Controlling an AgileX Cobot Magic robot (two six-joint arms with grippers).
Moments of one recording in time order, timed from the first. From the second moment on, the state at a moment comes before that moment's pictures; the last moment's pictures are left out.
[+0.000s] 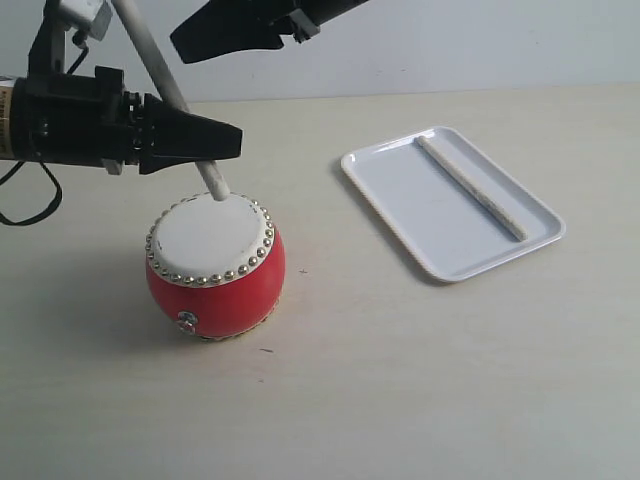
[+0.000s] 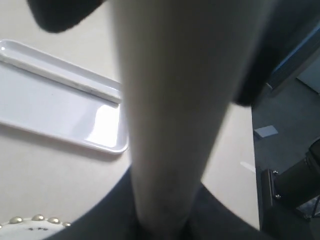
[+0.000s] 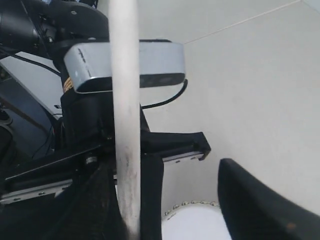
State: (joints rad) left arm -0.16 1.72 -0.94 1.59 -1.17 -1.44; right arm 0.43 2.04 -1.80 1.20 1.22 -1.22
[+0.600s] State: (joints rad) left arm -0.16 1.72 -0.94 1.59 -1.21 -1.44; right arm 0.49 2.04 -1.80 1.22 1.22 -1.24
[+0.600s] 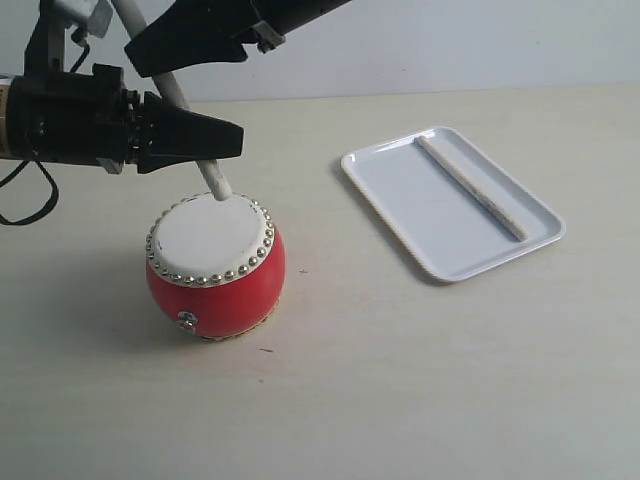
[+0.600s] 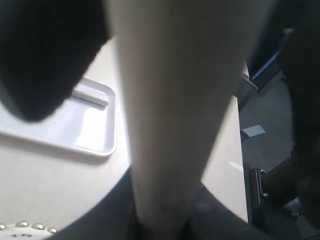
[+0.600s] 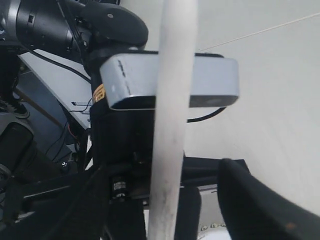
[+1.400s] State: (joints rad) left arm -0.18 1.72 -0.94 1.59 -1.21 -1.44; right arm 0.52 2.03 -1.80 1.22 1.22 -1.22
